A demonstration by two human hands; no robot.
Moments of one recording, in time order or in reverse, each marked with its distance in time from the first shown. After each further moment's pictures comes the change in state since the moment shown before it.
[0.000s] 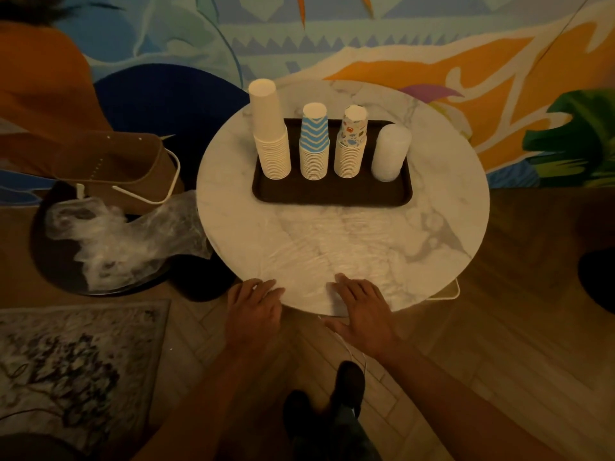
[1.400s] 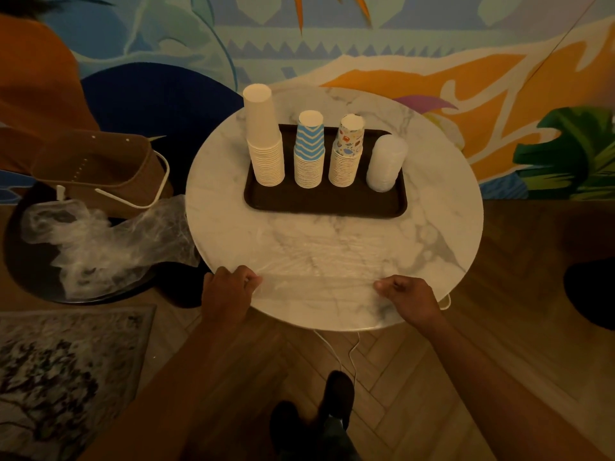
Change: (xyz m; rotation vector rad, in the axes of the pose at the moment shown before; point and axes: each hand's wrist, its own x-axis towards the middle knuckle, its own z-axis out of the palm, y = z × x) left_hand 0.063 -0.043 0.013 0.015 -0.300 -0.368; right_hand 0.021 0.089 -0.062 0.730 -0.054 0.707
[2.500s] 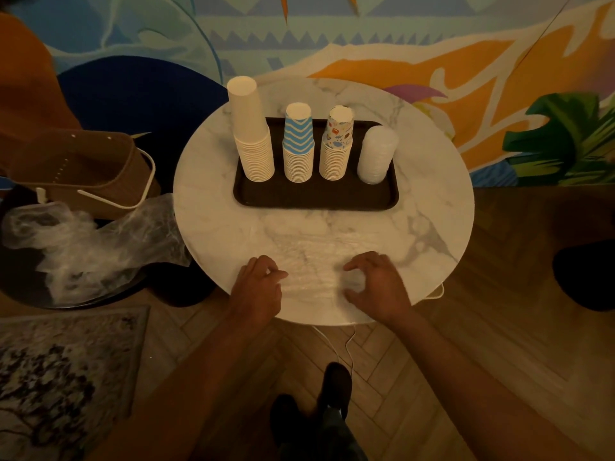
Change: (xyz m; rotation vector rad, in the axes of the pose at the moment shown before) left_hand -0.008 0.049 0.009 -0.132 0.046 0.411; right_hand -0.011 -0.036 0.031 -0.483 0.045 -0.429
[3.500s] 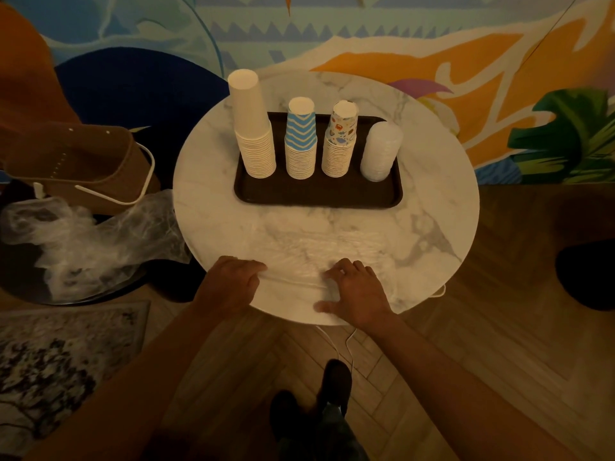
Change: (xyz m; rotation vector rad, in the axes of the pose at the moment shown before) left_hand 0.005 -0.056 -0.024 0.103 -0.034 0.207; right_hand 0.009 -0.033 0.025 -0.299 -0.241 -0.084
